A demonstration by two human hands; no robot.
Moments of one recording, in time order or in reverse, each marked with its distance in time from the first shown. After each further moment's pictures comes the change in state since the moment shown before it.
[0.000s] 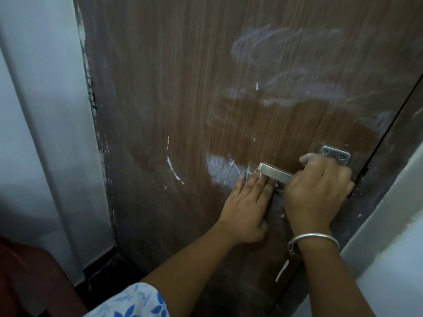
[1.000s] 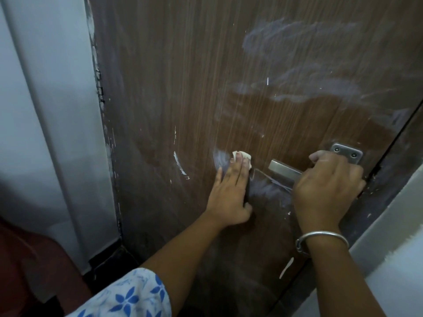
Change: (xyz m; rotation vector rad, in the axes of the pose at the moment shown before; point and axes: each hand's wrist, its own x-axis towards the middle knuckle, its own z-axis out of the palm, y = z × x) left_hand -0.008 -0.041 -0.003 -0.116 -0.007 -0.274; right_hand 0.000 0.000 -0.001 -0.010 -0.009 -0.006
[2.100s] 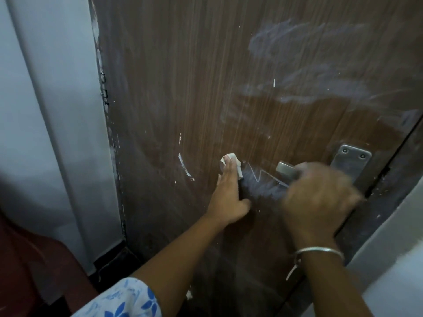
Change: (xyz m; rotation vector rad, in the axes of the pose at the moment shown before) left_hand -0.011 -0.007 -0.011 -0.543 -0.013 -0.212; right_hand -0.024 -0.015 -0.002 -0.083 0.124 -0.199
